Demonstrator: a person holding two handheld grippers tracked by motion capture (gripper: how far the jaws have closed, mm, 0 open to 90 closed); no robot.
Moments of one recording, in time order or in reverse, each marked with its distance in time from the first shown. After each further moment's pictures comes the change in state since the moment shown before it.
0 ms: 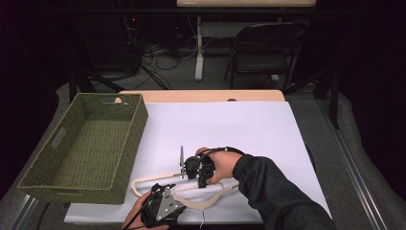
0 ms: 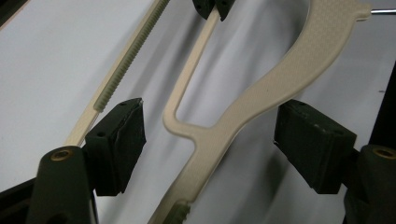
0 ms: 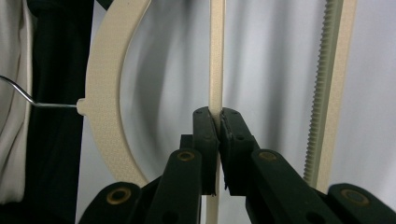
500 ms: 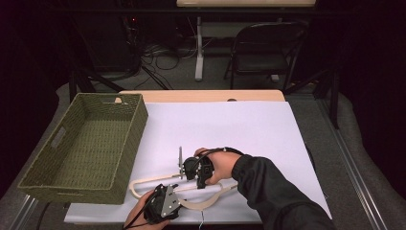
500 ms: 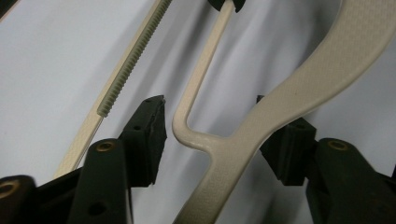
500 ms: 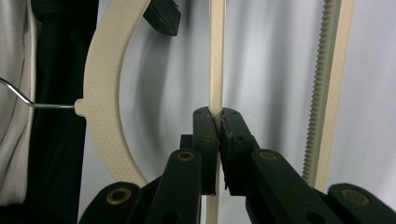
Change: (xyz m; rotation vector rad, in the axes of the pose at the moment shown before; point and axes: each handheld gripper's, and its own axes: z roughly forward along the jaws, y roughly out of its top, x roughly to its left) left arm 0.003 0.002 0.009 0.047 0.021 0.011; right arm 0.001 0.003 0.001 0.000 0.006 -0.009
